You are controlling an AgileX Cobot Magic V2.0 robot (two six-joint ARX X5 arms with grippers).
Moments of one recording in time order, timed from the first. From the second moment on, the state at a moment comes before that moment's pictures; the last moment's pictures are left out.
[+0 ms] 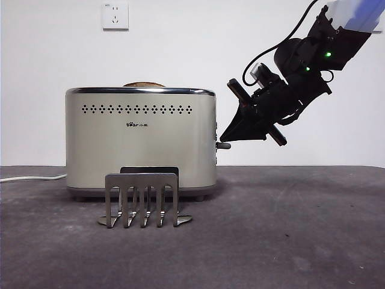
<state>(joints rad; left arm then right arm) -0.41 1.37 1.96 -1.18 0.23 0.26 0.25 2.06 1.49 -0.12 -0.66 0.21</state>
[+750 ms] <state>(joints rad) -0.41 1.37 1.96 -1.19 0.23 0.26 0.25 2.09 1.50 -0.17 -0.67 0.18</state>
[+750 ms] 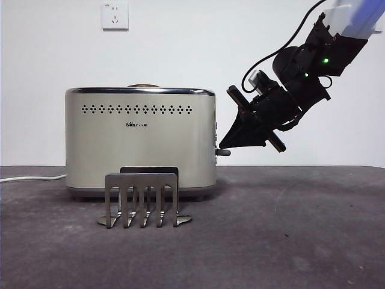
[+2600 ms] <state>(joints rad) -0.41 1.37 1.95 -1.34 0.34 0.26 0.26 1.16 1.48 -1.14 -0.63 -0.08</state>
